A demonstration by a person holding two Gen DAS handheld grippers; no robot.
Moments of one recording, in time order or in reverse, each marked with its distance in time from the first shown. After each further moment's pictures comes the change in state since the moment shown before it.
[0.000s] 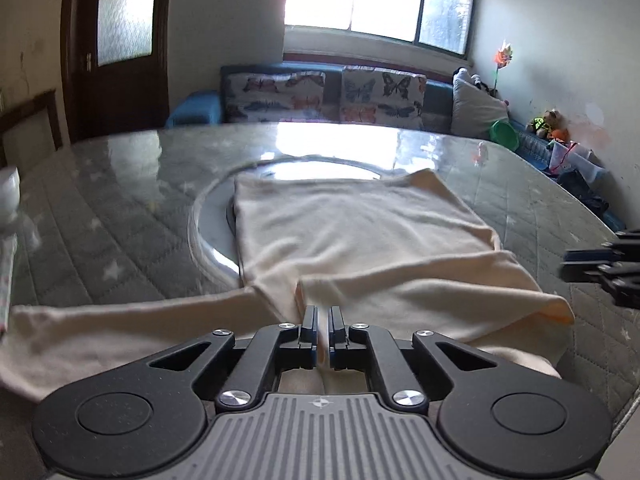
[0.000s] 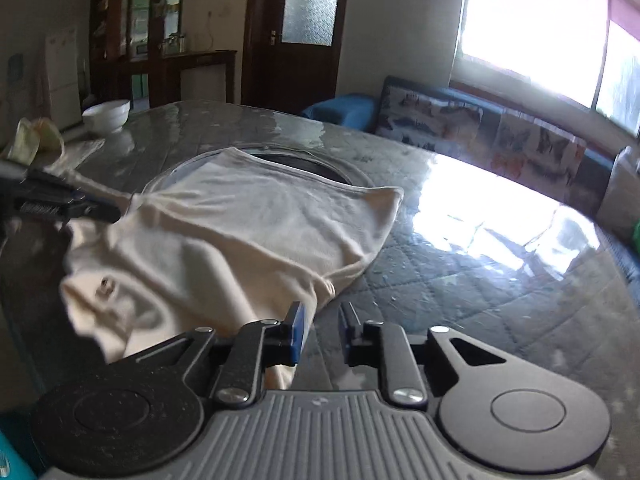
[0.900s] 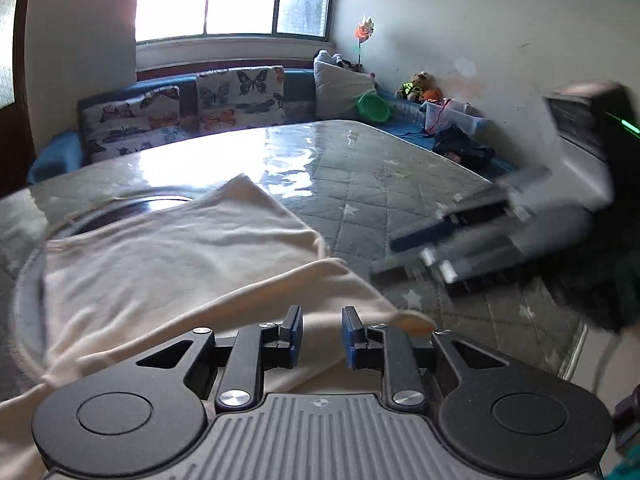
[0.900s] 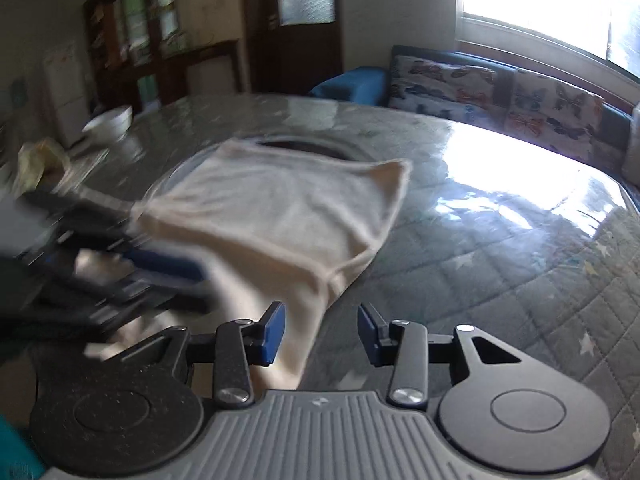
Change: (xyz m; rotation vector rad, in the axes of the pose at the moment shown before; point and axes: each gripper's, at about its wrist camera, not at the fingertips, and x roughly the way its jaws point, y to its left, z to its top) left arm 0.047 -0.114 0.014 0.250 0.035 -0.327; right arm 0.009 -0.016 -0.003 0.060 0.072 0.096
